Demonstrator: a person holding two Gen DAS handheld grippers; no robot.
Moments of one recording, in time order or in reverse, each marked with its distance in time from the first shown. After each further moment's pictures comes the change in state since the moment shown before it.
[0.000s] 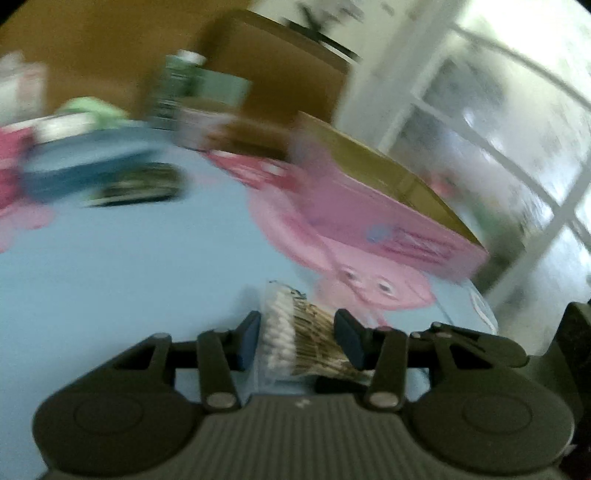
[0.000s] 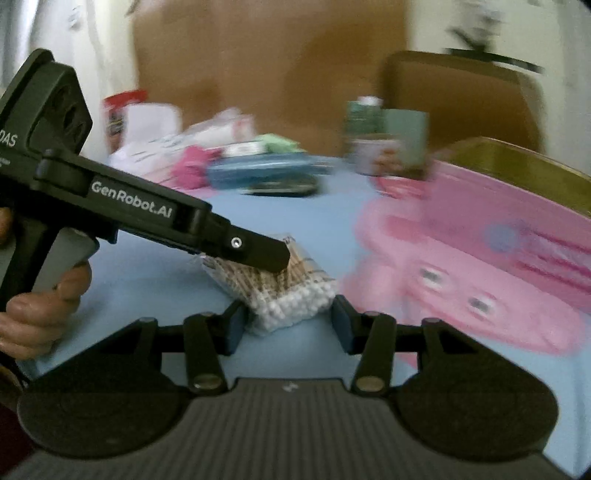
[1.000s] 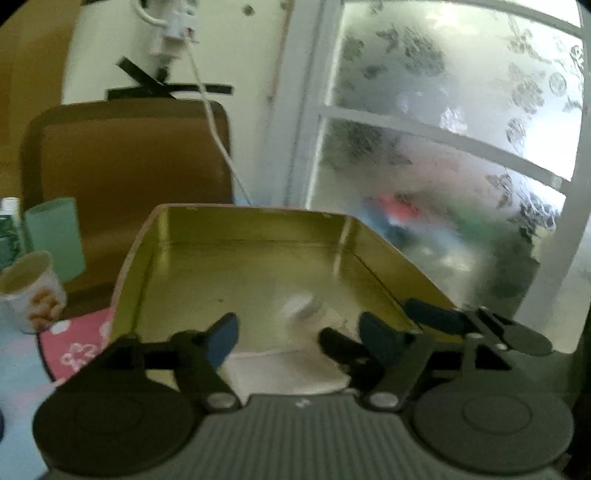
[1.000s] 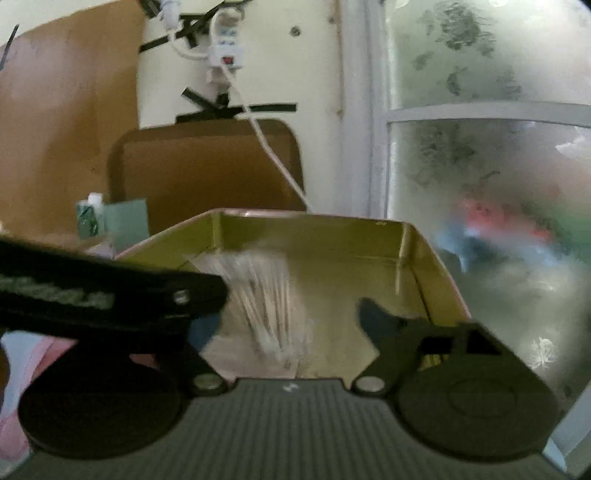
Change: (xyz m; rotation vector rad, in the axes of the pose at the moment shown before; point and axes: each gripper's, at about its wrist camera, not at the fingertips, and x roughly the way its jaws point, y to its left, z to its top) left arm 0.131 -0.146 0.097 0.295 -0.157 0.063; right arm -0.020 -0.160 0.038 0.205 -0.244 -0.556
